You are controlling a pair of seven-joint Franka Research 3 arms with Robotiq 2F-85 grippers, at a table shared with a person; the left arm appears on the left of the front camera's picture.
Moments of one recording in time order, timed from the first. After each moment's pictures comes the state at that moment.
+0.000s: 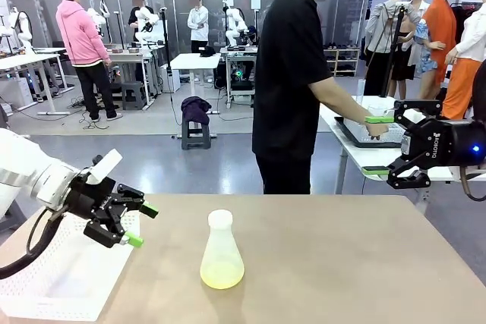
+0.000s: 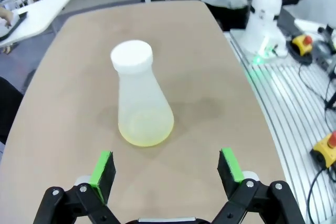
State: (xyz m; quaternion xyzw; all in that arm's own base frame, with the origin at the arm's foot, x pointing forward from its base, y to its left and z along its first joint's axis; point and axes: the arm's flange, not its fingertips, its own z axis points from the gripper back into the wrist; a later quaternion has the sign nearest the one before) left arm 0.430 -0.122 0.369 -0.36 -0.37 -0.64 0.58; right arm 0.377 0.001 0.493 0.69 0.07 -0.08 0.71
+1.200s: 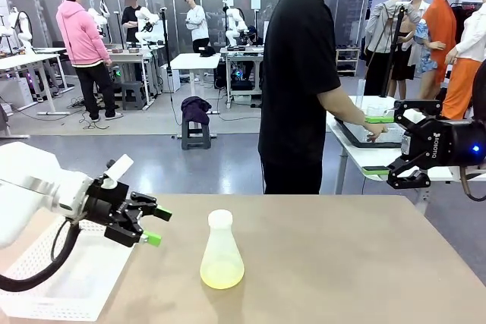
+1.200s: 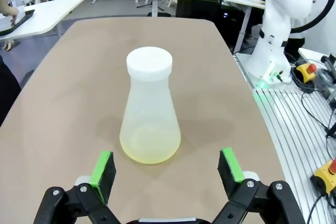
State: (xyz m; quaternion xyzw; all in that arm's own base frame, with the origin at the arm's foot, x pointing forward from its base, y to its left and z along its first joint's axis) left arm 0.446 -0.144 0.337 -0.40 -0.37 -0.59 0.59; right arm 0.377 0.001 0.493 0.69 0.07 -0.08 0.71
